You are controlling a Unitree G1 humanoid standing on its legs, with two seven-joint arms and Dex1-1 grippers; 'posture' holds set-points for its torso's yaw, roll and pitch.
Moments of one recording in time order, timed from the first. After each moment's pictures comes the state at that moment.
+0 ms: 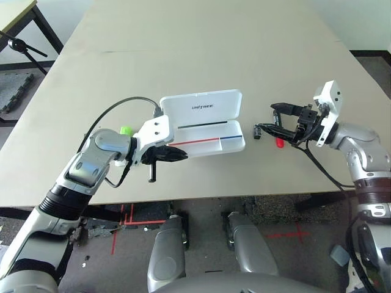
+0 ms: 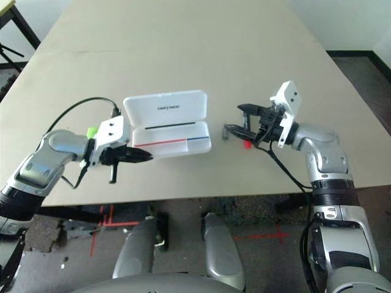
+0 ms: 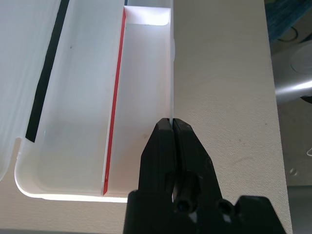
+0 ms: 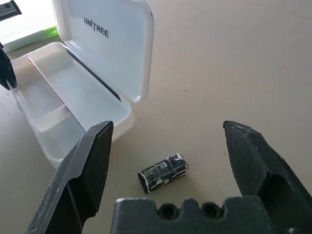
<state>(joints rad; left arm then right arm) -0.42 0.76 -0.27 -0.07 -0.20 0.26 -1.21 -0.50 -0.59 -0.09 0.31 0.36 0.20 1.12</state>
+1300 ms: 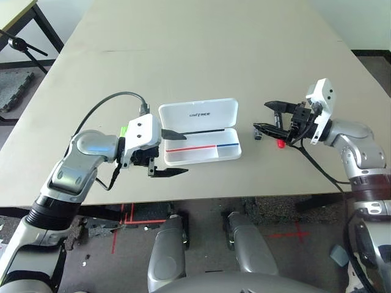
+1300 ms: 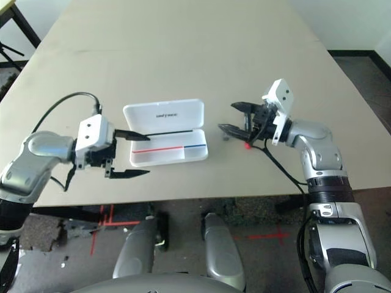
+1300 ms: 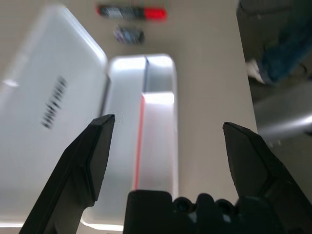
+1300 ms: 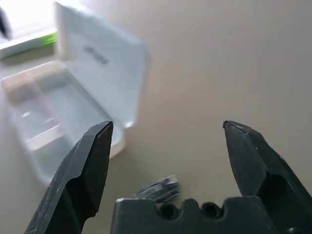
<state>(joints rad) -0.37 0.77 -0.08 -0.23 -0.36 0.26 -1.20 -0.53 -0.57 -0.11 0.29 0.36 0.18 1.01</state>
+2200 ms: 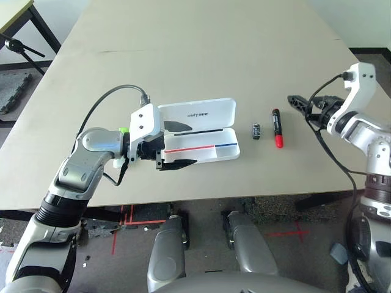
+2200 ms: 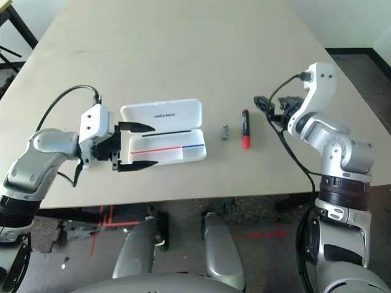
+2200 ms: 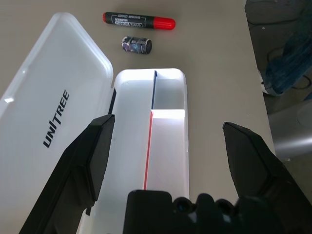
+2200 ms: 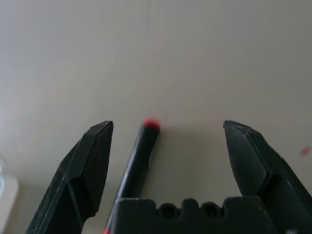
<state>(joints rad) -0.40 0.71 -0.13 -0.19 -0.32 0.26 -1.15 -0.49 -0.51 -0.29 0.04 0.49 0.93 0.37</state>
